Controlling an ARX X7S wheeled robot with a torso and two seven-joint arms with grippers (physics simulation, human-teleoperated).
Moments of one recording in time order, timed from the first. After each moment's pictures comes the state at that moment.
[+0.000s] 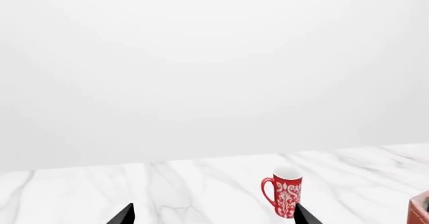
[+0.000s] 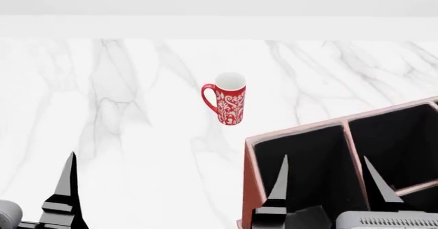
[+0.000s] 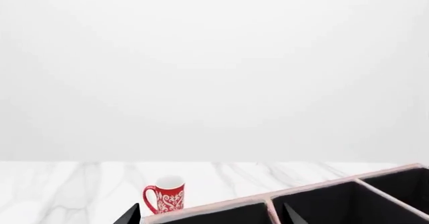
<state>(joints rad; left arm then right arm) -0.11 -0.21 0.04 0.88 -0.25 -0.81 -0.16 0.07 0.23 0.02 -0.86 0.30 0.72 0.21</state>
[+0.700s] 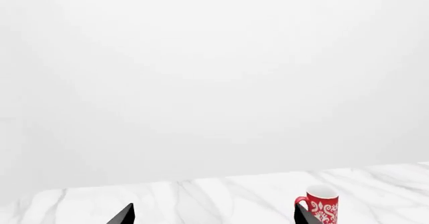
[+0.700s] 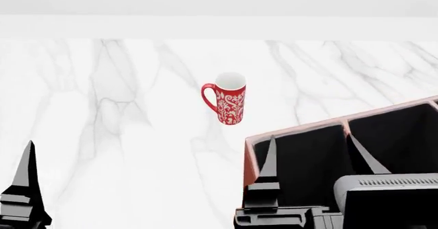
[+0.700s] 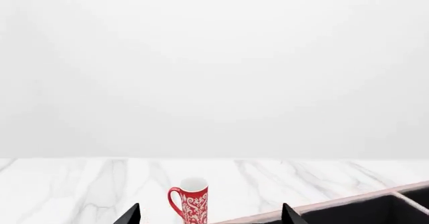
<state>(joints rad) -0.07 -0.28 -0.09 0.82 -0.28 -0.65 -0.11 0.23 0.24 0.08 -0.89 0.48 0.94 0.22</state>
